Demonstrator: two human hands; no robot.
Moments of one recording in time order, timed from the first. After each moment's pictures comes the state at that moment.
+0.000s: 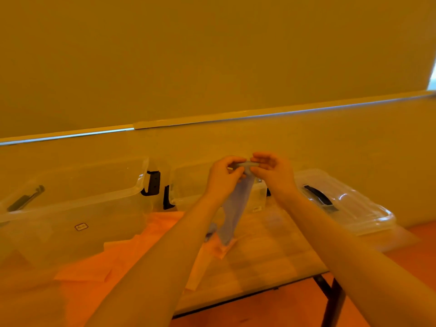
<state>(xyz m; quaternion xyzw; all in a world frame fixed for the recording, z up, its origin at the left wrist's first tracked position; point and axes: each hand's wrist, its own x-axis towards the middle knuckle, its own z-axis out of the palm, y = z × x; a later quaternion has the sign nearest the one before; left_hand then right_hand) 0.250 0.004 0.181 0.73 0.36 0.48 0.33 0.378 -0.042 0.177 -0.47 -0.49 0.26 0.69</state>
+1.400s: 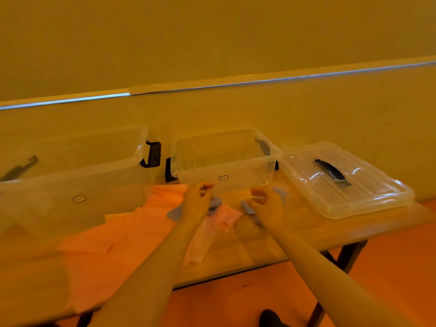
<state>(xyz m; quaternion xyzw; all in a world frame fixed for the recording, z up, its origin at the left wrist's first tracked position) 0.173 0.019 0.052 0.65 0.51 0.44 0.34 0.346 -0.042 0.026 -0.66 -0.46 0.27 0.53</state>
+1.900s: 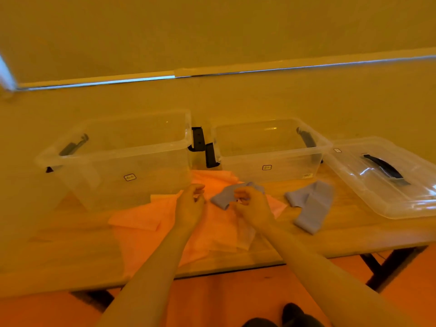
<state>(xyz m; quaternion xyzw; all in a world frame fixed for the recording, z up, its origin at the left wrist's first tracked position) 0.041 0.027 0.013 0.61 0.59 0.43 0.31 0.216 -0.003 0.005 -0.61 -0.56 0.32 0.45</state>
